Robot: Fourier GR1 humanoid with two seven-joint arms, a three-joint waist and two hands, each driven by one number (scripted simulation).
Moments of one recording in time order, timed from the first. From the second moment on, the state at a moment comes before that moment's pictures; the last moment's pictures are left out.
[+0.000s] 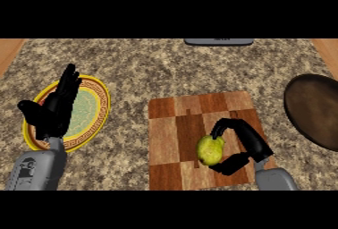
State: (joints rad) left arm -0.24 0.16 0.10 -1.45 -0.02 0.07 0.08; right arm -0.13 -0.07 0.11 -1.39 0.48 0.25 -0.10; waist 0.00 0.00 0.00
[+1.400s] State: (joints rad) left arm -0.23 0.18 0.12 -1.47 0.00 0.05 0.09; right arm -0.64 -0.10 -0.06 -1.49 1.26 -0.16 0.98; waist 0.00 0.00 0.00
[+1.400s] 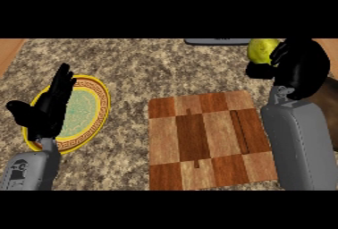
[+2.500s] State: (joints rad) left arm -0.25 0.18 0.12 -1.47 0.00 0.04 0.09; right arm -0.52 -0.56 -0.50 -0.77 0.97 -0.55 0.34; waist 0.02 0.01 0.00
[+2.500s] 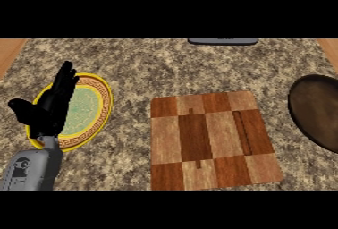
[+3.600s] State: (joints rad) left arm -0.24 0.19 0.14 -1.47 0.01 0.02 0.09; right arm -0.56 -0.55 -0.84 -0.45 0.46 -0.48 -0.32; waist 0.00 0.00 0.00
